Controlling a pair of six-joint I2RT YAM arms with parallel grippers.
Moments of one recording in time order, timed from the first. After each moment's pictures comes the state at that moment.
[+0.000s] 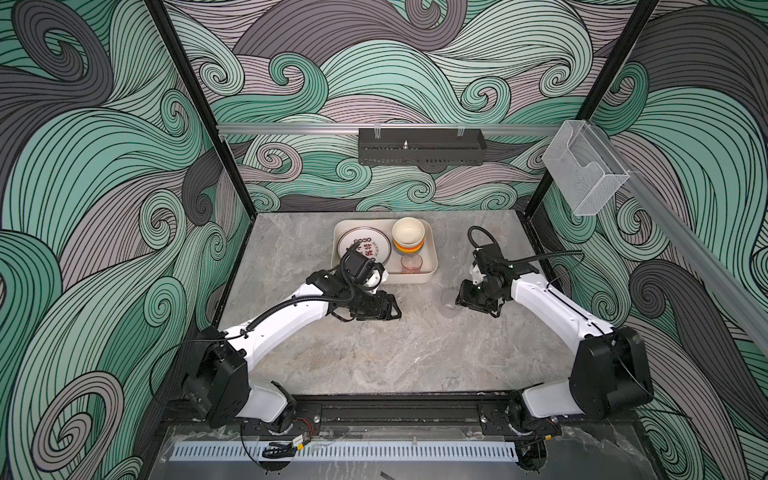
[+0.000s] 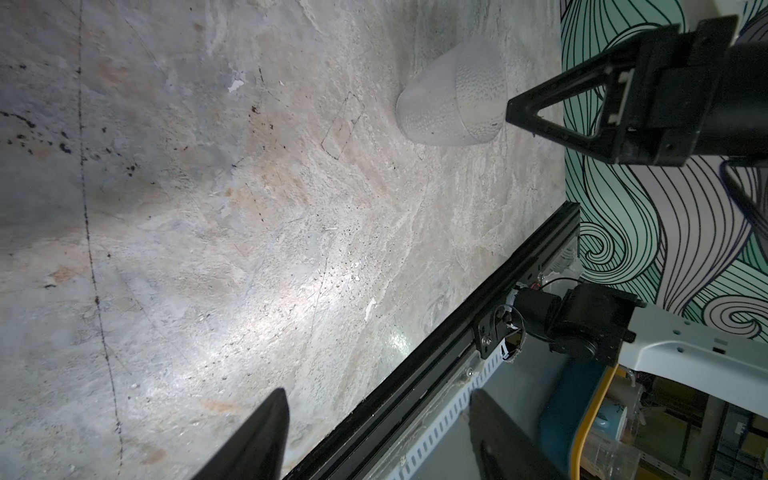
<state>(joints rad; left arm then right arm) -0.66 1.41 1.08 -0.70 0.47 -0.53 0.28 1.46 1.03 -0.87 -0.18 0.47</state>
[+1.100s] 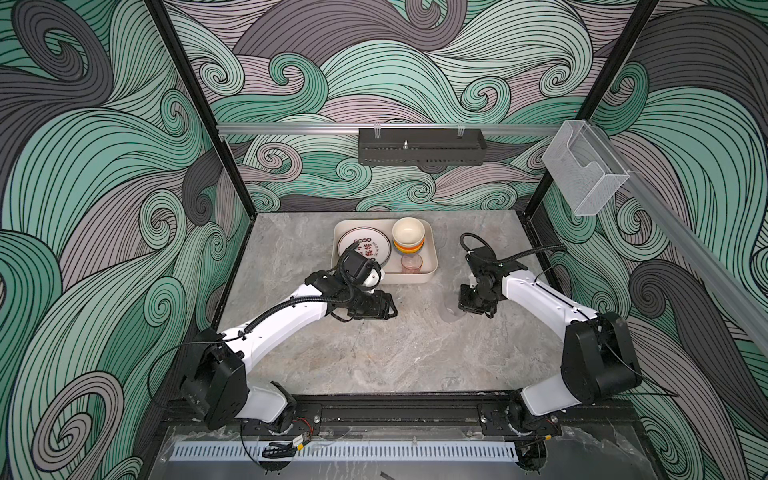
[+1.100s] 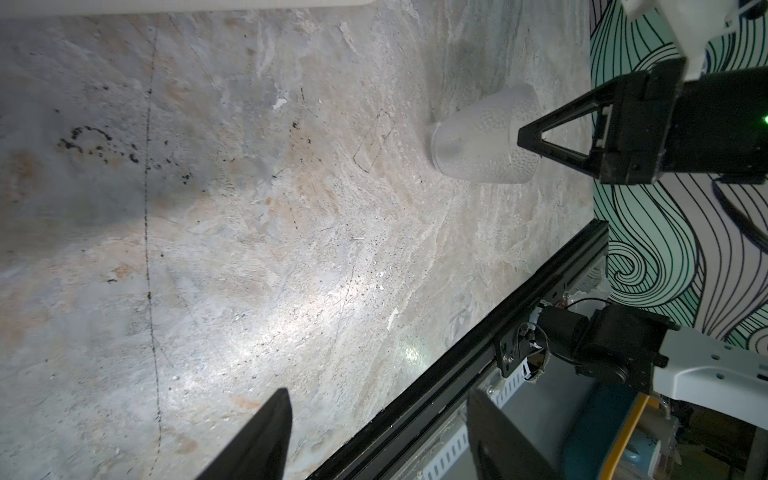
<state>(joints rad) -0.66 1.39 1.08 -0.71 0.37 -0.54 0.31 1.52 1.05 -0.89 -0.07 0.45</state>
